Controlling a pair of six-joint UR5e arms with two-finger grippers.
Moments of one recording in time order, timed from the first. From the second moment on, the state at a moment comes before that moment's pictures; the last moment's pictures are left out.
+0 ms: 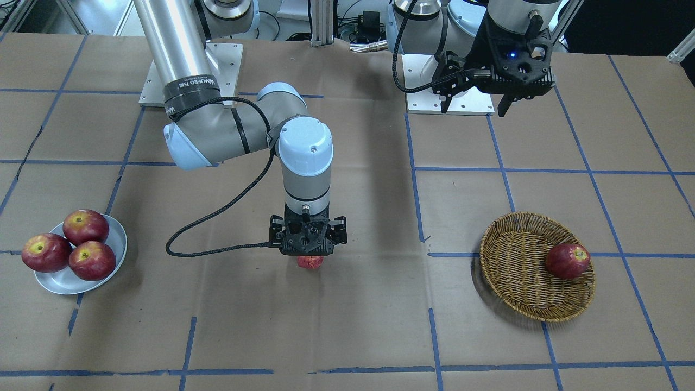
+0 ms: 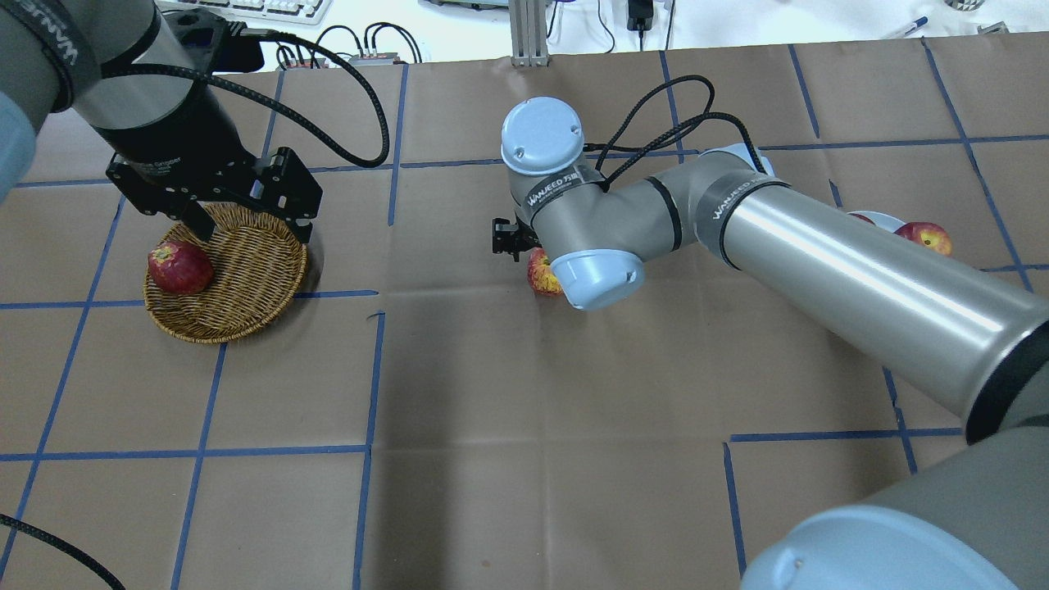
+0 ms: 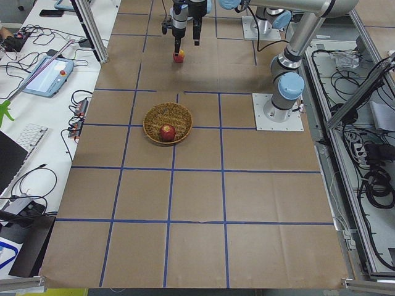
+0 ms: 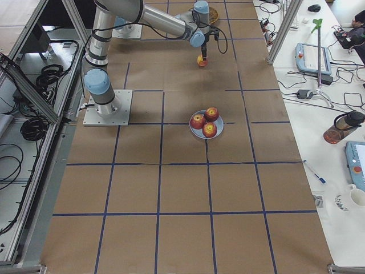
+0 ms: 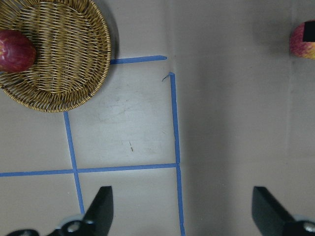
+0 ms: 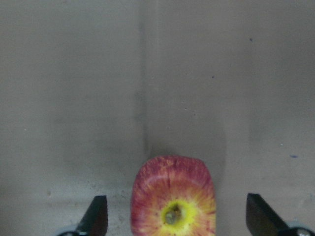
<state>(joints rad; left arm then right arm) -1.57 -1.49 -1.58 -1.68 1.60 0.06 1.96 -1.06 1.68 -2.33 -1.63 0.40</state>
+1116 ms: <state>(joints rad) -1.57 -1.49 -1.58 -1.68 1.60 0.06 1.94 -1.11 1.72 -2.34 -1.68 0.41</state>
